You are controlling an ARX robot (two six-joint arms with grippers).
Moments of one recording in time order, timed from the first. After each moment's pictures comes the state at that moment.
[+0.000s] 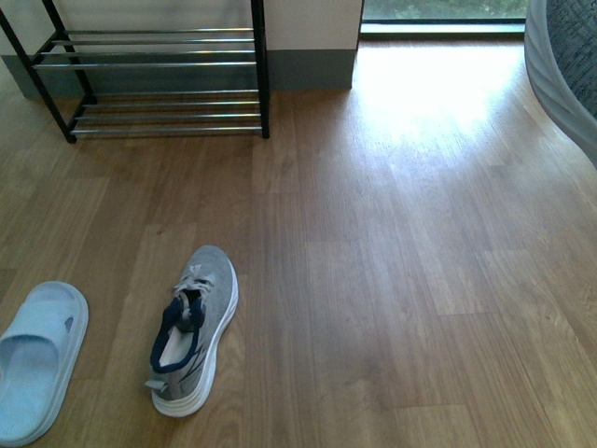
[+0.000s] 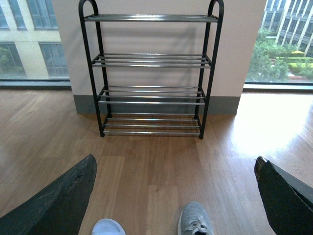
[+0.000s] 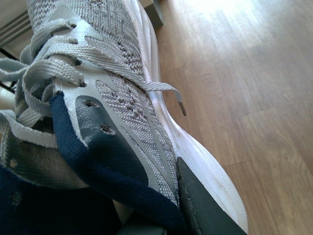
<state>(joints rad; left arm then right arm) 0.00 0.02 0.01 0.00 0.00 0.00 -0.34 0.96 0.33 0.24 -0.33 0.30</state>
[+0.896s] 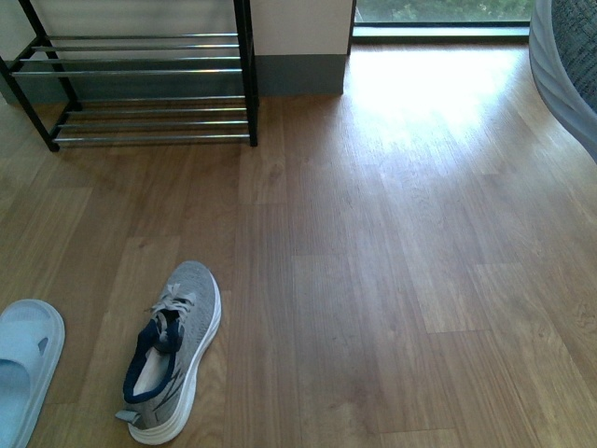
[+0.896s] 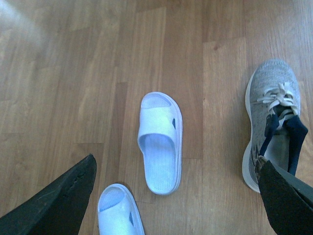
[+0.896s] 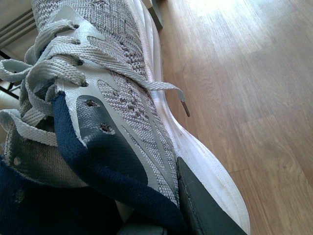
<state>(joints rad) -0.07 1.43 0.23 0.49 -0.32 0.11 -0.33 0.96 0.33 0.24 -0.33 0.30</state>
